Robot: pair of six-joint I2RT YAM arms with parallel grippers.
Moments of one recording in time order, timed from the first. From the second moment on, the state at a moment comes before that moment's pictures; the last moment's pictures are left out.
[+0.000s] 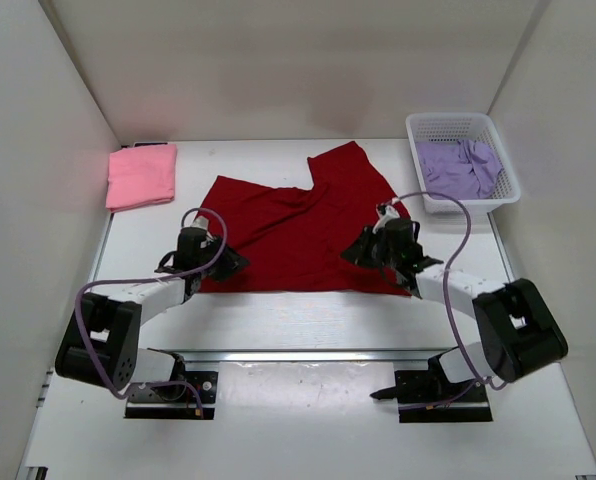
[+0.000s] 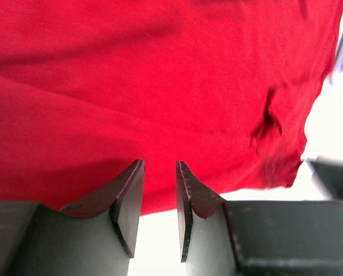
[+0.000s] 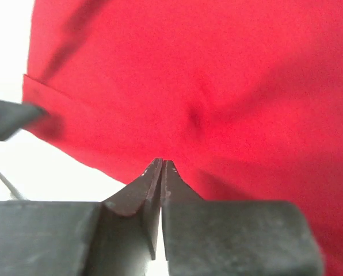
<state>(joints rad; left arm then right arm) -0.26 1.34 0.49 0.15 0.24 -0.86 0.39 1.41 0.59 0.31 -0.30 0.65</state>
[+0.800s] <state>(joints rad) 0.14 1.08 0.15 0.05 0.58 -0.94 0.36 1.08 0.22 0.14 -0.21 0.66</state>
